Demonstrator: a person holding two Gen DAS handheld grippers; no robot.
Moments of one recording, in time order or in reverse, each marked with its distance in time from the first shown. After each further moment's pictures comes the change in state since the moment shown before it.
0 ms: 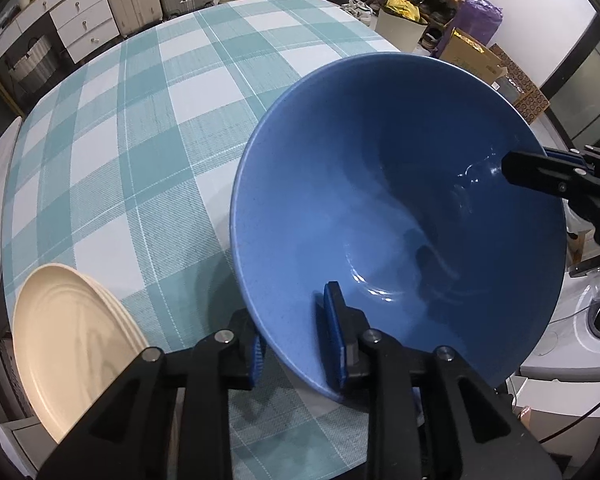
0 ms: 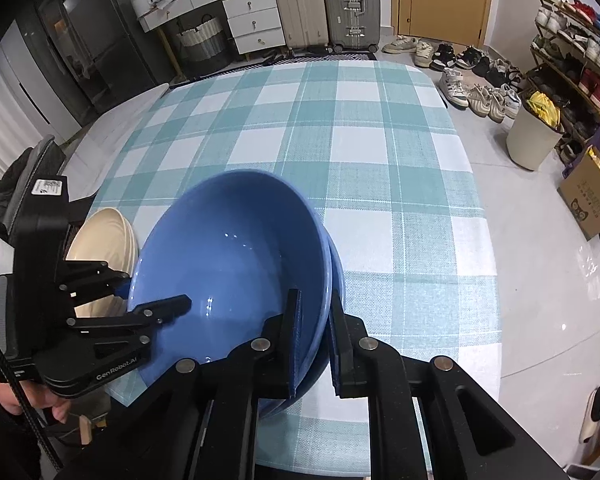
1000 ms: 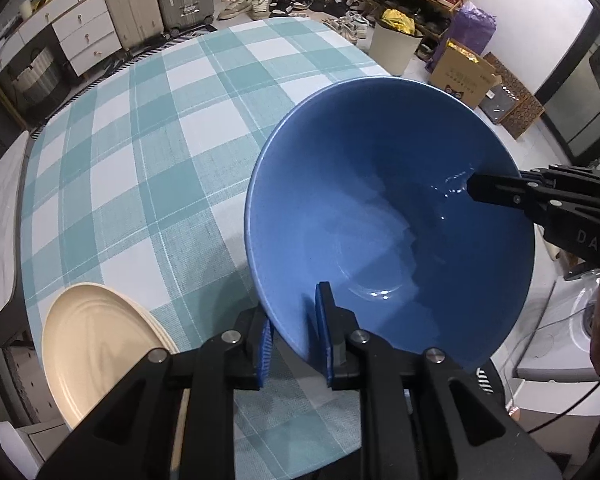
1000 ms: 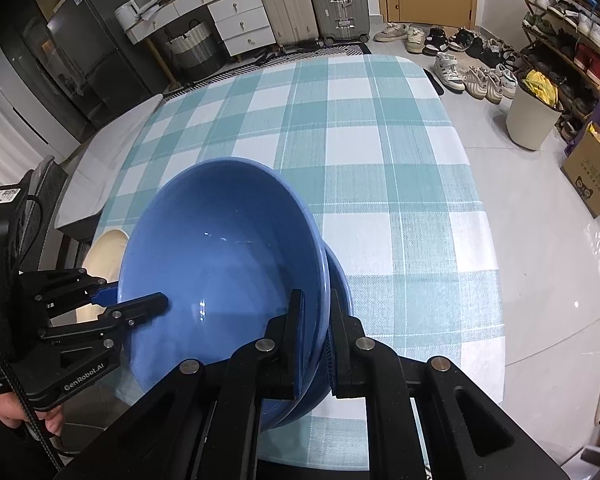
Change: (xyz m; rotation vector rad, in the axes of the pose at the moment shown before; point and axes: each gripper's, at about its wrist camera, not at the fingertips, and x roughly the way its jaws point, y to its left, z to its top) left arm -0.038 0.001 0.014 0.012 -0.032 0.011; right arm -0.002 -0.010 0.015 0.080 0.041 0.040
